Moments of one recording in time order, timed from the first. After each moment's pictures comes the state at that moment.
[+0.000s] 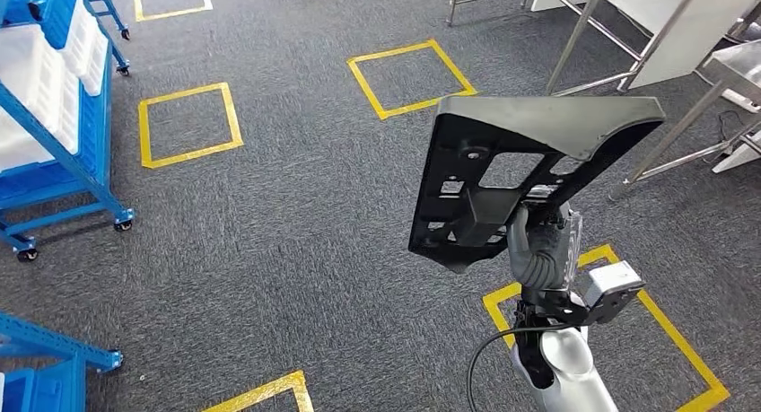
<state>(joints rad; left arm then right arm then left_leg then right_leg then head) -0.05 -0.32 1.18 -0.18 -1.09 0.58 0.06 -0.09 -0.14 0.22 -1.67 -0.17 -0.26 -0.70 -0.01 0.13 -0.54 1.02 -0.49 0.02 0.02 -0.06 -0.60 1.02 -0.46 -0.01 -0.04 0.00</state>
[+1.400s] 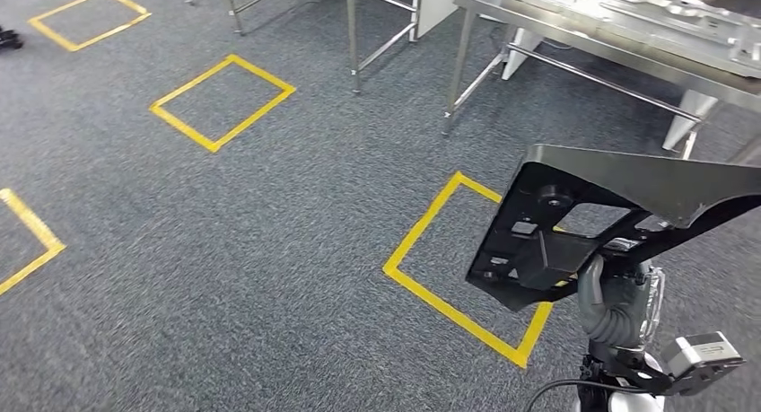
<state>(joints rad) -0.04 -0.26 1.23 -0.20 -0.99 0.40 -0.18 0.20 -0.11 -0.08 -1.86 -0.16 -0.12 -0.70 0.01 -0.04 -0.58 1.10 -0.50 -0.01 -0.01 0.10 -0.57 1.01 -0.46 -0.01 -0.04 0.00</state>
